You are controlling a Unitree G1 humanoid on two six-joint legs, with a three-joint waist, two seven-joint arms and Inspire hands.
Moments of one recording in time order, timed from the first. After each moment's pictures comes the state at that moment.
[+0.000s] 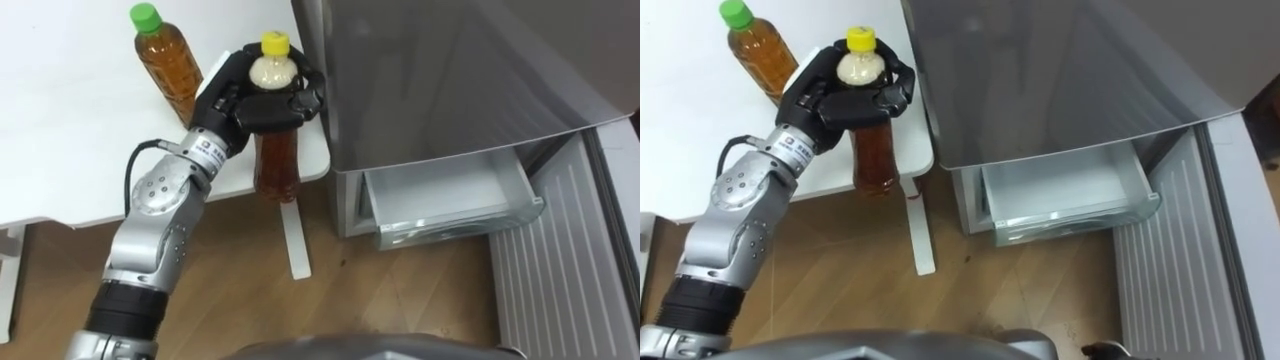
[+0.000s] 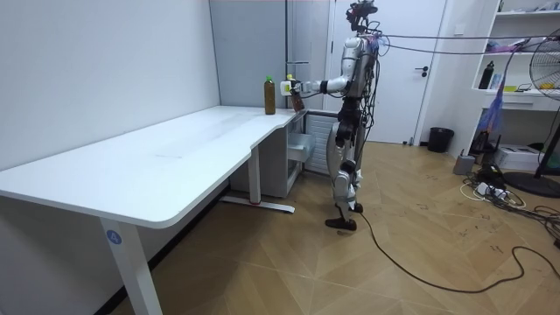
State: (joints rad) left arm -0.03 0.26 -0.12 0.04 -0.34 0.05 -0.25; right arm 0.07 -0.26 0.07 1.25 -0.39 0.12 0.14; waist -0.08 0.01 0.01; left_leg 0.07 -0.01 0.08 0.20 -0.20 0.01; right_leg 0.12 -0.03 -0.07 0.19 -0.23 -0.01
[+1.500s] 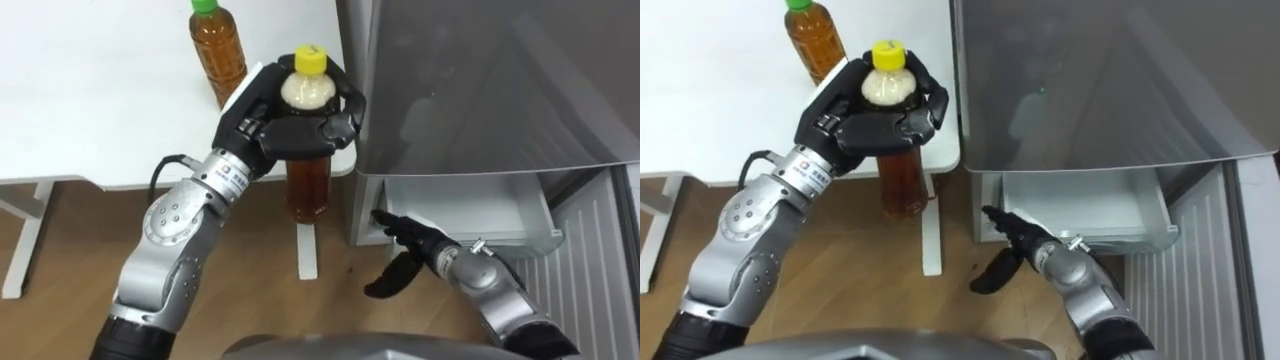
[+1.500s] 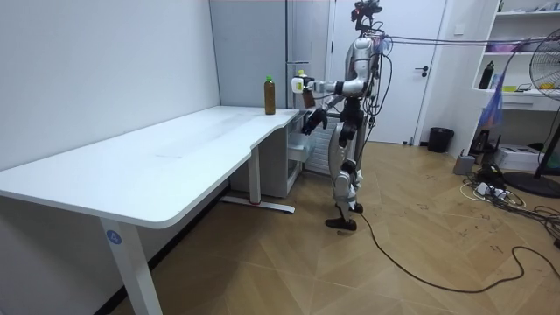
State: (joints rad) left arm 0.11 0.24 -0.21 -0.16 -0.38 0.04 -0.31; right arm 0.05 -0.22 0.29 0.53 -0.32 0.02 0.39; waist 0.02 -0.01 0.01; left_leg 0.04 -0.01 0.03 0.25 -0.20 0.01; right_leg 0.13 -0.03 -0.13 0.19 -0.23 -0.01
